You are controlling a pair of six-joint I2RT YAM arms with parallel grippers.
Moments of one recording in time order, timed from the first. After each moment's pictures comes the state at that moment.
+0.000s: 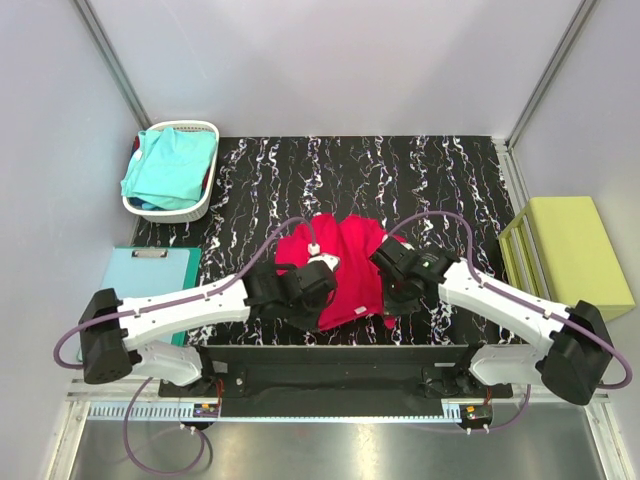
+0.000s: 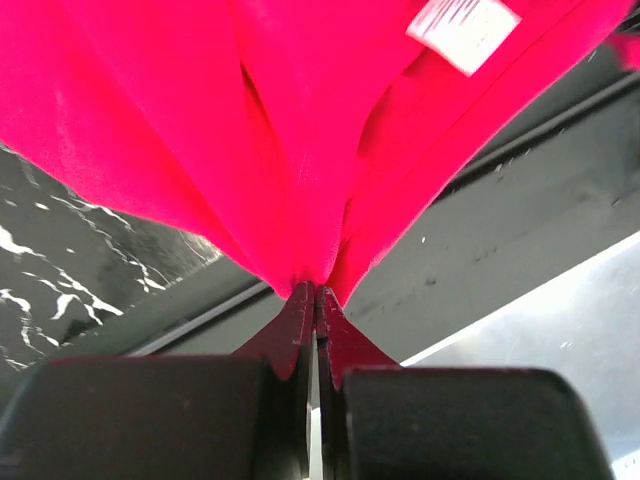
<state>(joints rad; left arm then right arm) -1.17 1.29 1.05 -0.87 -0.11 -0.73 0.84 1.24 0.92 -0.95 0.05 0.78</state>
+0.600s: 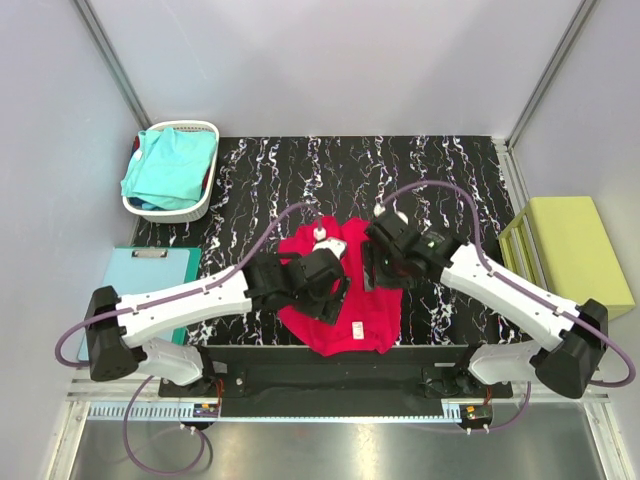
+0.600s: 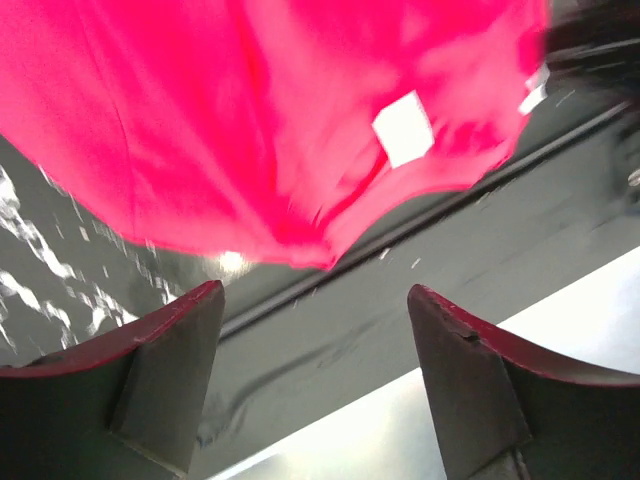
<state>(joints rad) -1.18 1.34 1.17 -0.92 -0.17 -0.69 0.84 1.29 1.16 -1.03 0.10 0.72</state>
